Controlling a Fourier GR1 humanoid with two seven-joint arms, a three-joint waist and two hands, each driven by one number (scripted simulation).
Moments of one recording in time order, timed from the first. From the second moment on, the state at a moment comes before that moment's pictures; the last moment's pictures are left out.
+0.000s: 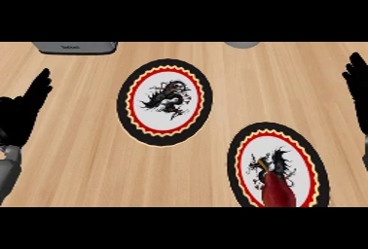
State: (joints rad) left arm -0.26 0.59 -0.08 -1.32 0.14 0.13 0.08; right arm -0.31 -0.57 0.01 -1.36 -0.18 -0.22 0.13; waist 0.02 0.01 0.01
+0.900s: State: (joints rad) left arm -0.24 0.39 -0.16 -1.41 0.13 0.18 0.07; right arm -0.07 -0.31 0.61 -1.67 0.33 -0.50 0.24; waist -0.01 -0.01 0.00
